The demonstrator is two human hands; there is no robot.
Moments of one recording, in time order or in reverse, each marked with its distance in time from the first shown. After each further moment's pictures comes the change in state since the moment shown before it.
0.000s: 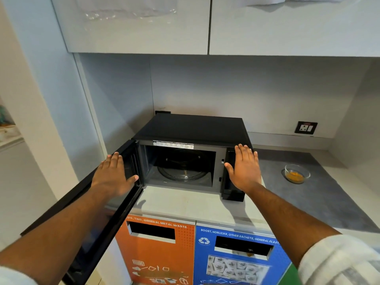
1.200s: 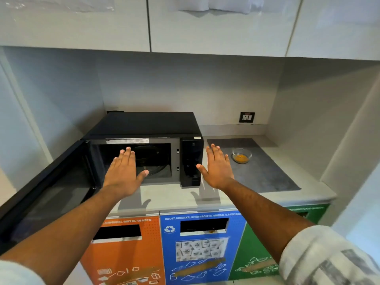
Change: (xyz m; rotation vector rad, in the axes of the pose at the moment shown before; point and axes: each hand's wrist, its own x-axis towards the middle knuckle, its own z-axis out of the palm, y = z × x) left_hand -0.036 0.144 -0.007 -0.180 0.169 0.342; right_hand -0.088 0.042 -0.034 0.085 -0.052 0.081
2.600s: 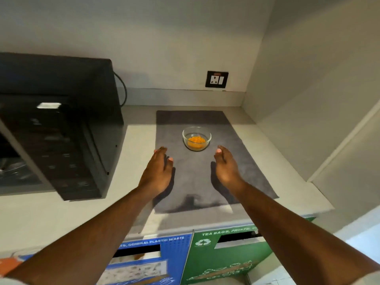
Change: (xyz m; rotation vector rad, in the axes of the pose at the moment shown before) left_hand 0.190 0.400 0.258 -0.866 -0.185 -0.132; right_hand 0.106 0.356 0.132 0.821 0.044 0.540
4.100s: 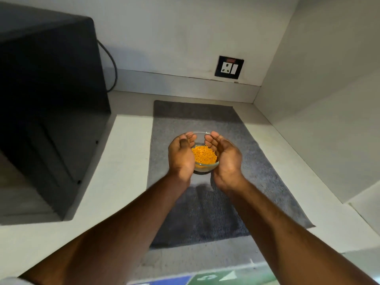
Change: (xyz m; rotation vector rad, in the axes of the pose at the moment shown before) left_hand 0.105 0.030 0.089 -1.008 0.208 -0.218; right_hand 0.084 -0.004 0.070 0.858 0.069 0.143
